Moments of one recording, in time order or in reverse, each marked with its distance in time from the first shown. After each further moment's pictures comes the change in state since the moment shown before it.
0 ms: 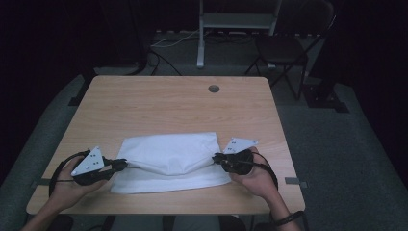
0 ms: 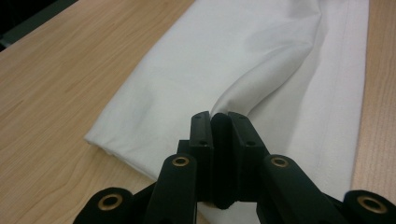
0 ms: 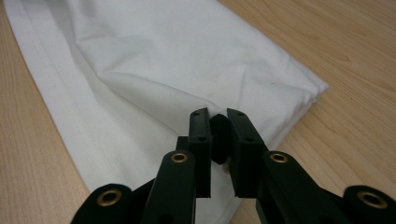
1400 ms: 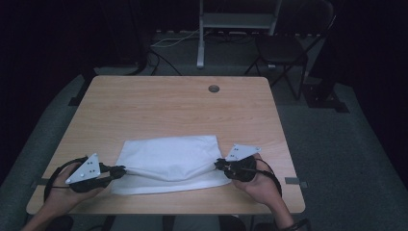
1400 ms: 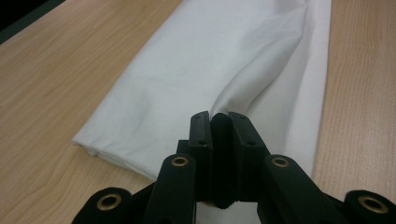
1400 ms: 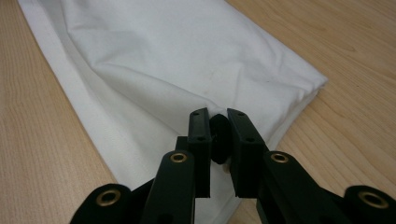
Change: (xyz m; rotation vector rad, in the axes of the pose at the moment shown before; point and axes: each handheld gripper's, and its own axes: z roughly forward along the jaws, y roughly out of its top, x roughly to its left) left arm -0.011 -0.004 -0.012 -0.013 -0.055 0.031; right arm 0.012 -0.010 -0.011 0.007 0.001 -0.007
